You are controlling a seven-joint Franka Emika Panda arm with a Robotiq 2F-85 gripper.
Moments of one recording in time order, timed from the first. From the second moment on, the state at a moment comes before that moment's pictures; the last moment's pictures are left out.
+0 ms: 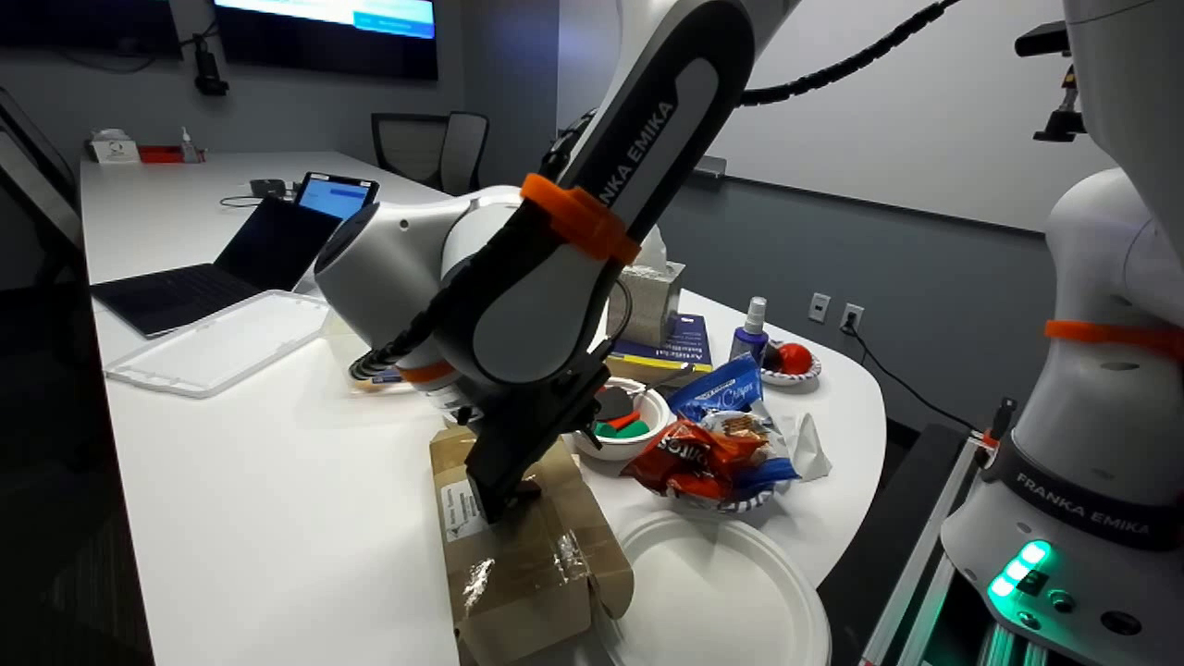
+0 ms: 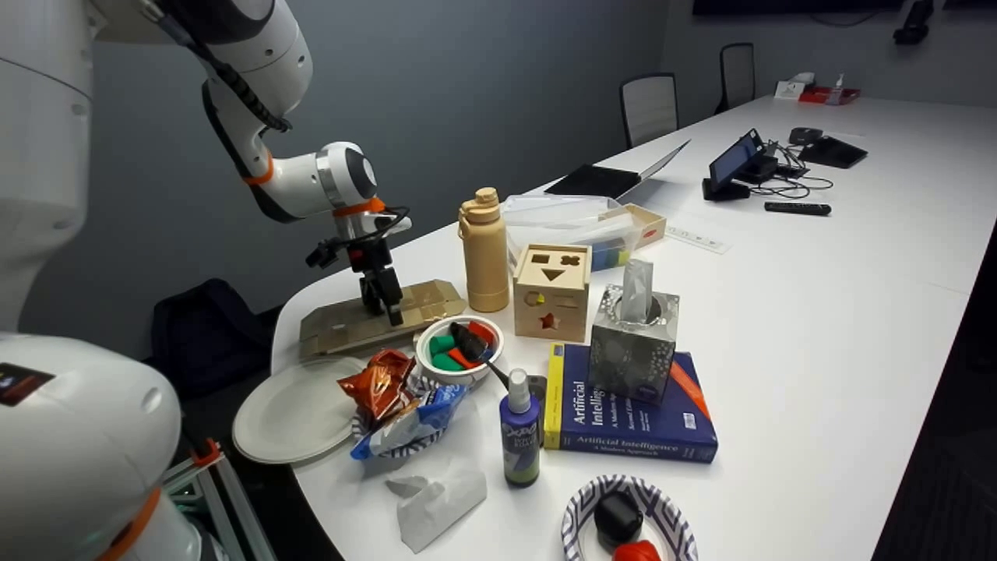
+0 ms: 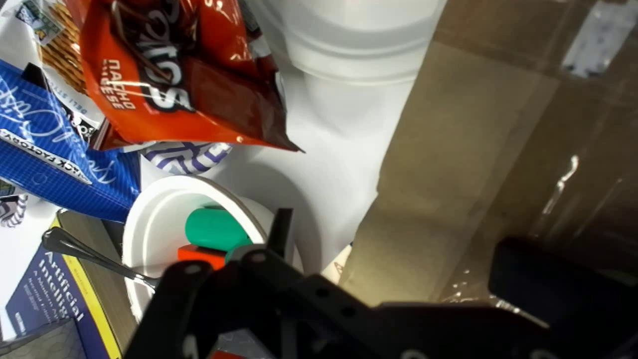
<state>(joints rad) 0.61 0.54 0.13 -1.98 -0.38 1.99 1.08</state>
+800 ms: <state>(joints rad) 0.53 0.39 0.16 -1.96 -0.34 1.89 1.07</state>
